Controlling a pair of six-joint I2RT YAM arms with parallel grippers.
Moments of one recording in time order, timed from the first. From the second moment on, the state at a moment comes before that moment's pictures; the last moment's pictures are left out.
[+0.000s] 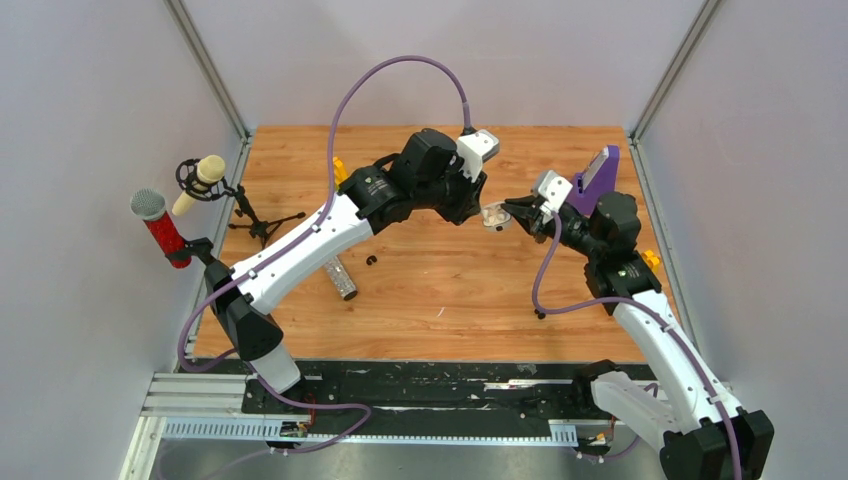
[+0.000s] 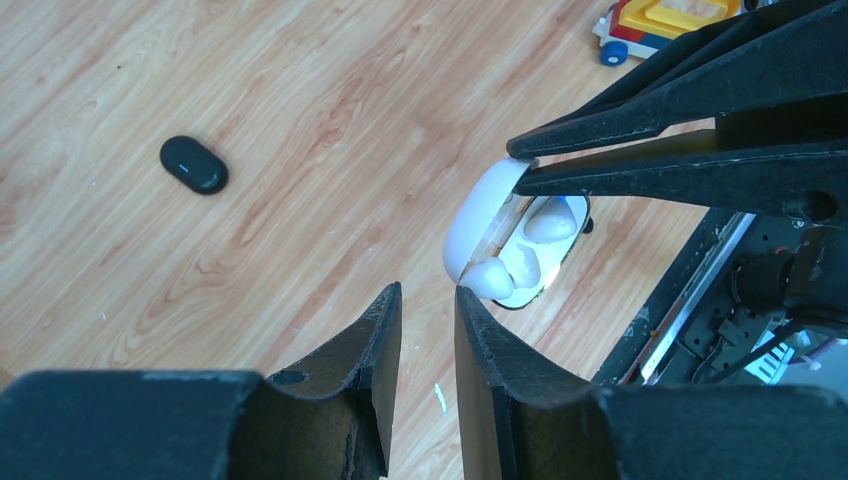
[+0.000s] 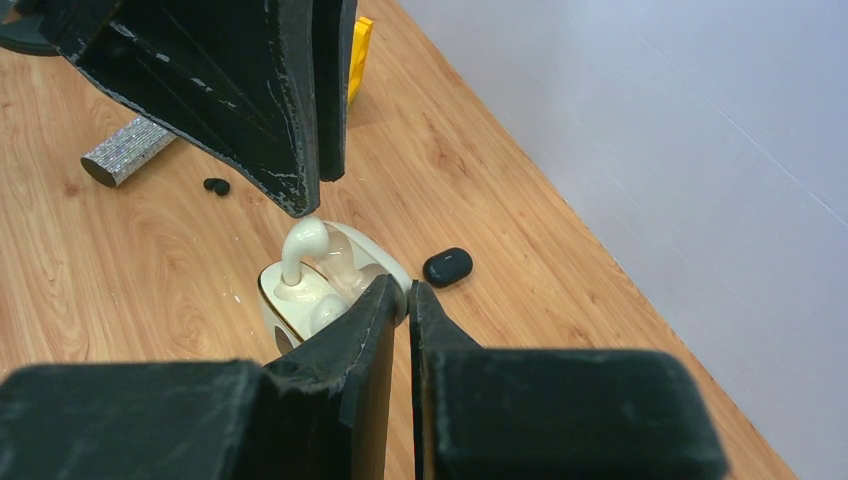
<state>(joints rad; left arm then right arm) -0.89 1.66 1.80 -0.70 0.09 -0.07 0.28 0.92 0.82 0.04 -0.66 -0.39</state>
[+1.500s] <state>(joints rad) -0.89 1.67 1.80 -0.70 0.11 -0.07 0.28 0.91 0.82 0.04 -0.66 -0.39</state>
